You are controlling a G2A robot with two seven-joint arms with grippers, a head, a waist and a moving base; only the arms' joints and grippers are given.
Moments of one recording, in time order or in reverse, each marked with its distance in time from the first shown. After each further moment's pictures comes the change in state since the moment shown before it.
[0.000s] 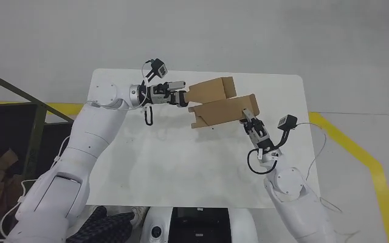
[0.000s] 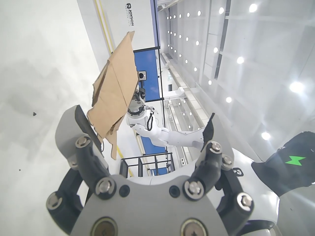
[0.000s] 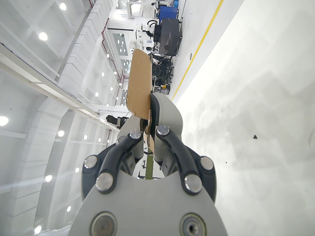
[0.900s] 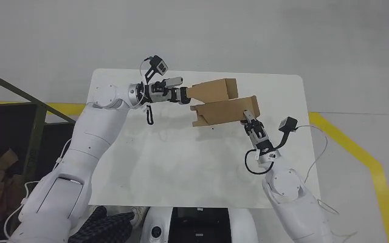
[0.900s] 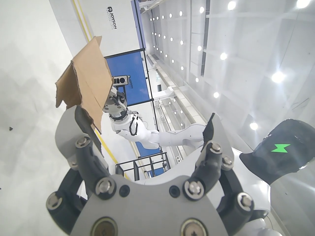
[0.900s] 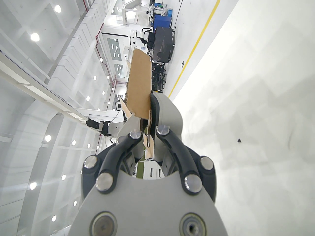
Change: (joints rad) left arm 0.025 -0.014 -0.041 -0.031 -0.062 -0.023 -0.014; right arm -0.016 -0.023 0.005 0.005 -0.084 0.013 -0.054
